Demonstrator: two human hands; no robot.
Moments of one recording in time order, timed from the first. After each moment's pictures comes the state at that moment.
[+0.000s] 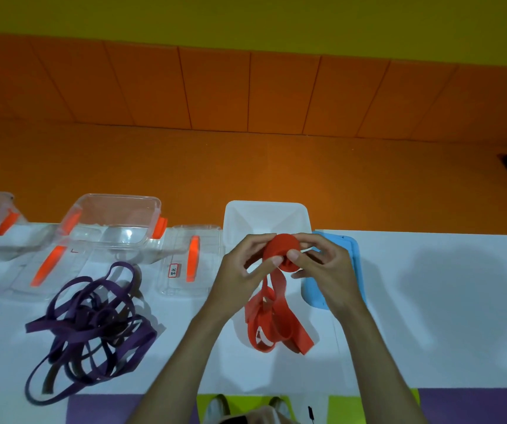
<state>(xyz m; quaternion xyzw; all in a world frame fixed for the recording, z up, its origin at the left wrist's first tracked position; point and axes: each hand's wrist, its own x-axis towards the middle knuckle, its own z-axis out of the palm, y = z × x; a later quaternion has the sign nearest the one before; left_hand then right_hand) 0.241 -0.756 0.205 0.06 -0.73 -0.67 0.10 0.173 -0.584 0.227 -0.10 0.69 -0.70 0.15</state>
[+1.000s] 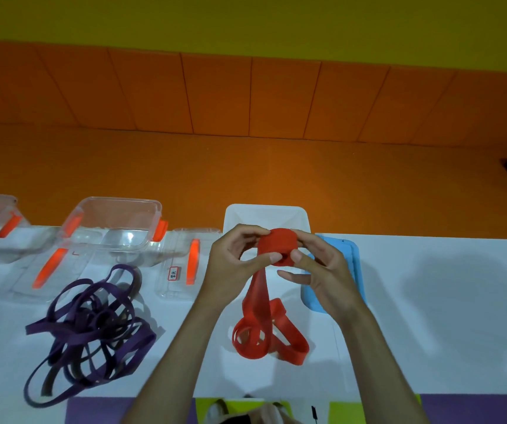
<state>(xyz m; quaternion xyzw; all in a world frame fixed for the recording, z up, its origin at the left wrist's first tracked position) 0.229 -0.763 0.220 0.05 -0.67 -0.72 0.18 0.172 -0.582 0.231 -0.12 0.60 -0.76 0.23</state>
